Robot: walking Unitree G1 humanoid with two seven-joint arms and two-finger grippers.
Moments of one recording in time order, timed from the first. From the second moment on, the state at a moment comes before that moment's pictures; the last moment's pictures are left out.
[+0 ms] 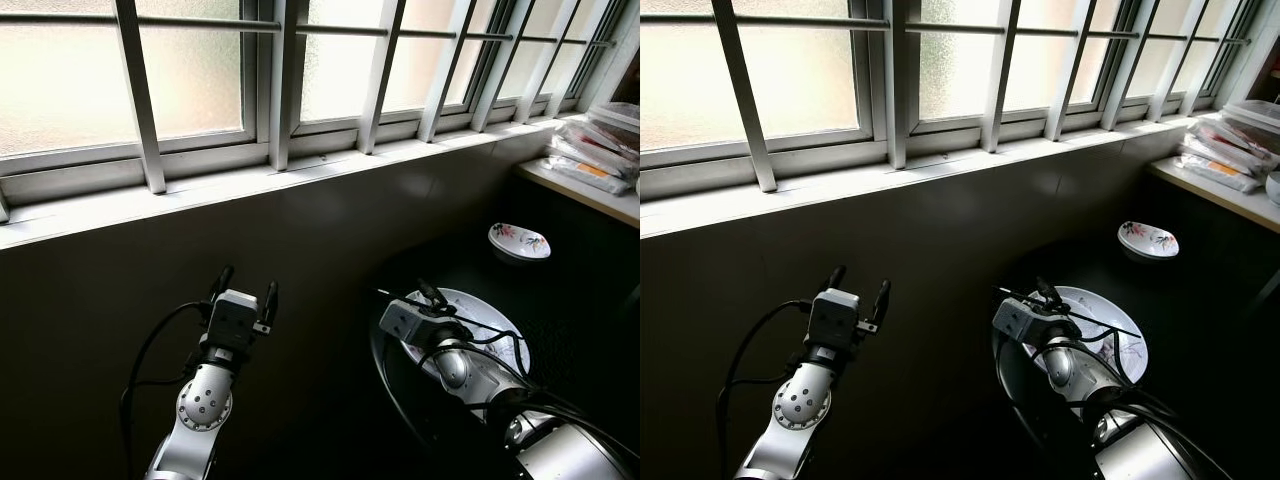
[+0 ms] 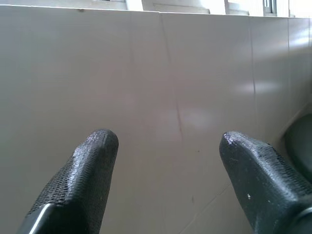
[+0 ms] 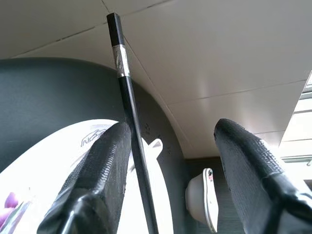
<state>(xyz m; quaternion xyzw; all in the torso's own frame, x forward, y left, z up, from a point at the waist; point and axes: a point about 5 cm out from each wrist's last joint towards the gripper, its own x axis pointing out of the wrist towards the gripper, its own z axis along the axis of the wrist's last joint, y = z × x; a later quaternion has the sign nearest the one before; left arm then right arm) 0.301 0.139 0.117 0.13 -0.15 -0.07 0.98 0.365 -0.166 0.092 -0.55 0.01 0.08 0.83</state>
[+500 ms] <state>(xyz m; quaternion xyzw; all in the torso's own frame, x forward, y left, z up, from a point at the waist) 0.301 0.141 0.117 0.14 -0.15 -0.06 0.98 0.371 -0.177 0.098 -0.46 0.08 0.05 0.88</state>
